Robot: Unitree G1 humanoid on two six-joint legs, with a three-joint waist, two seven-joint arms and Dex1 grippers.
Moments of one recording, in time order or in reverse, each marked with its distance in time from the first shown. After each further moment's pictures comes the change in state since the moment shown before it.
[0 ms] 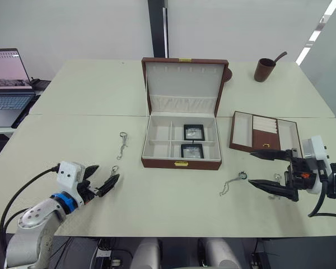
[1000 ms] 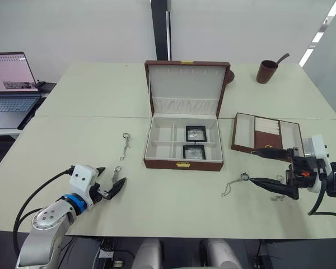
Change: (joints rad) left arm 0.019 0.034 -0.126 0.019 0.083 -0.071 0.023; right arm -0.008 0.000 0.001 0.022 -0.016 -0.007 -0.002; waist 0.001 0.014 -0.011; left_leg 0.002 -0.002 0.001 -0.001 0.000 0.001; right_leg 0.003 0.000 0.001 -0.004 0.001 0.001
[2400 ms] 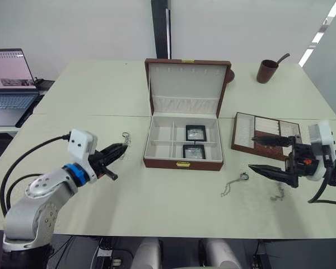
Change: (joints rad) left arm -0.287 0.074 0.077 -0.261 -0.314 0.416 0.053; right arm -0.118 0.008 -0.007 0.006 0.062 0.047 -0.057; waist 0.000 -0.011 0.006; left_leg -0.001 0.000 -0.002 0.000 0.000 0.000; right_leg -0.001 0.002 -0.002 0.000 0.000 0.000
